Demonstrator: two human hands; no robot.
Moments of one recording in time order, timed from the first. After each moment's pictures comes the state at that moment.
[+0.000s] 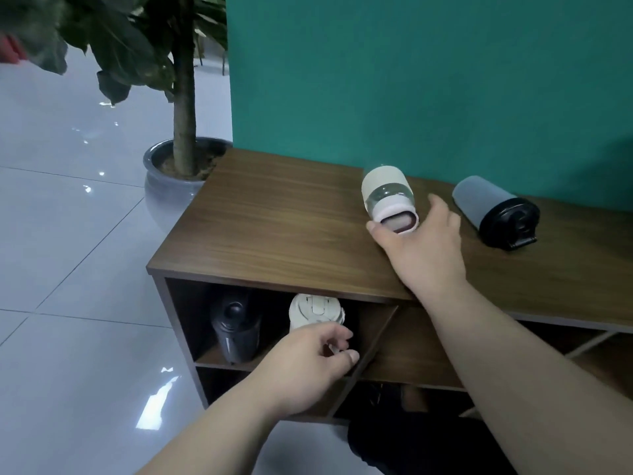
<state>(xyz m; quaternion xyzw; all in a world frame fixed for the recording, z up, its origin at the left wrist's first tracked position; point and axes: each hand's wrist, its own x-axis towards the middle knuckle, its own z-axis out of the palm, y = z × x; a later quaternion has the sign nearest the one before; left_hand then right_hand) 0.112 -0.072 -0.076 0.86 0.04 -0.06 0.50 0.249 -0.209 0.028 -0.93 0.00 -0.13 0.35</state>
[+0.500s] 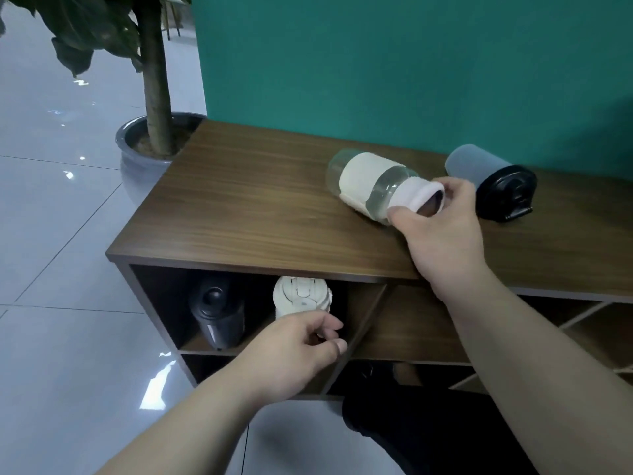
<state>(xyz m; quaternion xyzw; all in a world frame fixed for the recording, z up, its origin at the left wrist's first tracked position) 0.118 -0.071 -0.090 0.86 0.03 -0.08 0.50 0.234 -0.237 0.032 -0.85 0.00 -0.11 0.51</state>
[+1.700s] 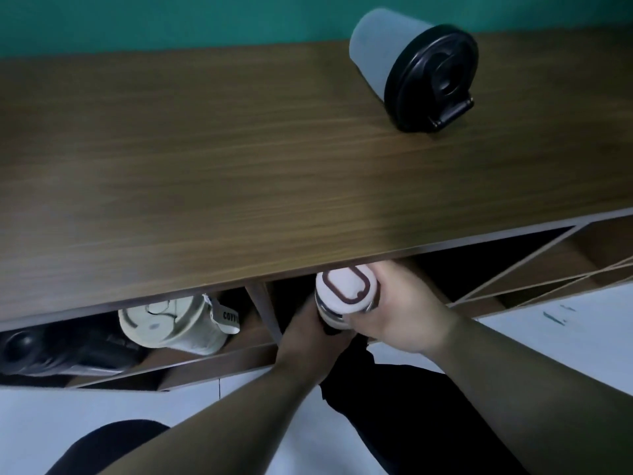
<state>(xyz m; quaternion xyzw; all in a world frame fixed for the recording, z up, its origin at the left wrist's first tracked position) 0.222 -0.235 -0.243 0.83 0.12 -0.10 0.53 0.257 -0.373 -0.102 -0.88 -0.16 0.12 0.43</state>
